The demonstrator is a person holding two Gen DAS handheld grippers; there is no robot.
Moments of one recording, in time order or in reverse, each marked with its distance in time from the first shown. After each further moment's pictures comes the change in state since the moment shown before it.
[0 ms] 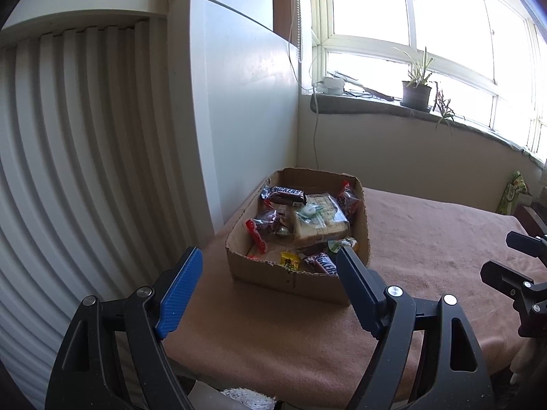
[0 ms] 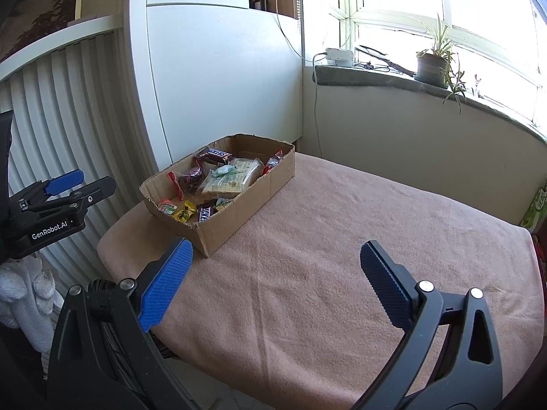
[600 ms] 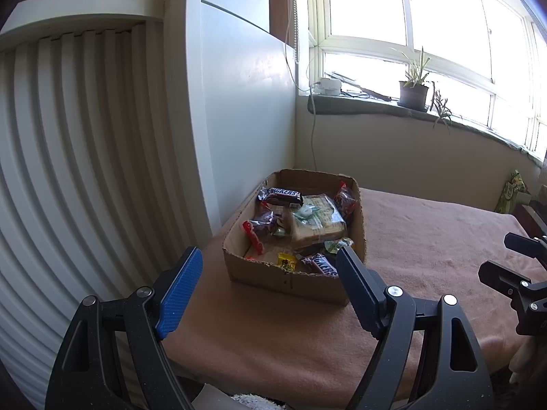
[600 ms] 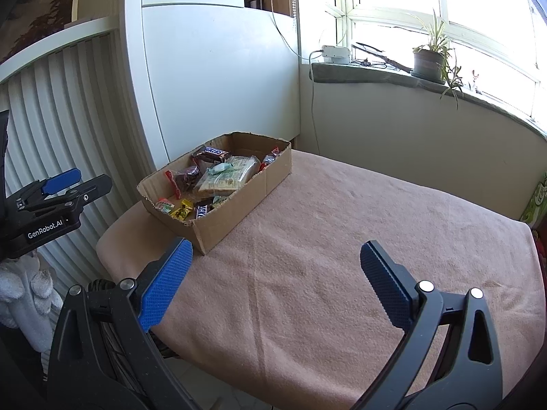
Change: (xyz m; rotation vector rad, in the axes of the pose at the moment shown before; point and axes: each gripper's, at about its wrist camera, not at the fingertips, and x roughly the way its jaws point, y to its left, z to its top) left arm 0.001 -0.001 0.000 0.006 -0.002 -0.010; right arm 0.000 -0.003 -0.002 0.016 0.005 -0.005
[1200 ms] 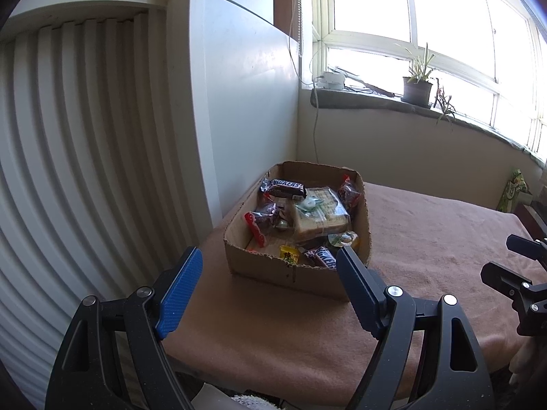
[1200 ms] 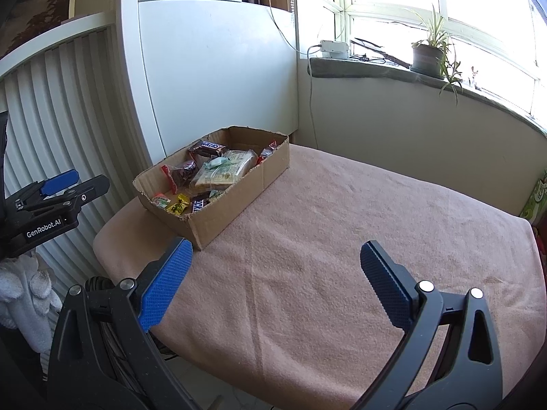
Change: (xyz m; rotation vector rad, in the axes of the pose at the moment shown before) left arm 0.006 0.005 -0.005 -0.007 0.022 0.001; right arm 0.006 0.000 -0.004 0.007 0.018 -0.011
